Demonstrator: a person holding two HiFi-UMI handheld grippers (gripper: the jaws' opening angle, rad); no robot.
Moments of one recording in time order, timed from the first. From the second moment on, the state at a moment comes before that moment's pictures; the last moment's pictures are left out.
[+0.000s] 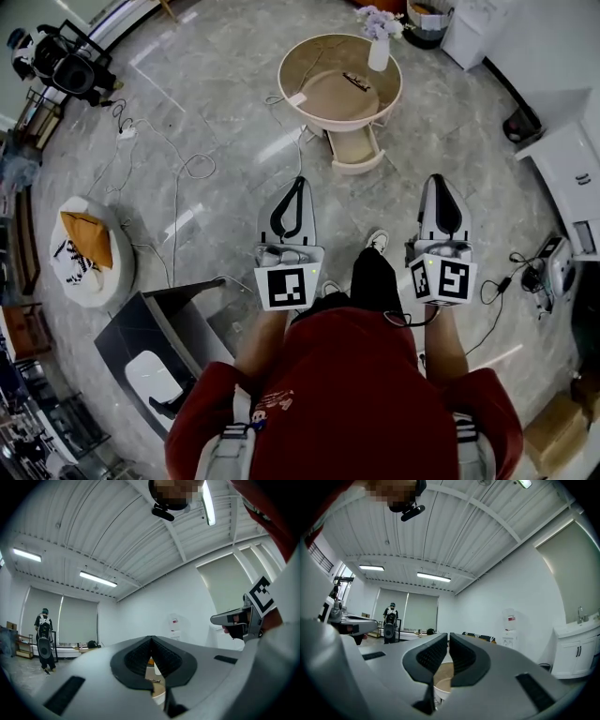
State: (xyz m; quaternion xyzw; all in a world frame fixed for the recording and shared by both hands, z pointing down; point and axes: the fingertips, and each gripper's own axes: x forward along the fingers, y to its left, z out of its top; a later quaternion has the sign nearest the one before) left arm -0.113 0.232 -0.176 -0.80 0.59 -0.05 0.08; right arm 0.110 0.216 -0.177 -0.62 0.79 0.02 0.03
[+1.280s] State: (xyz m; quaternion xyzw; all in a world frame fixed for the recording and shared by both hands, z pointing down) left arm -0.031 0.008 -0.199 -0.80 0.59 -0.01 0.11; right arm 0.183 -0.014 -0.181 -0.59 0.81 0.06 0.03
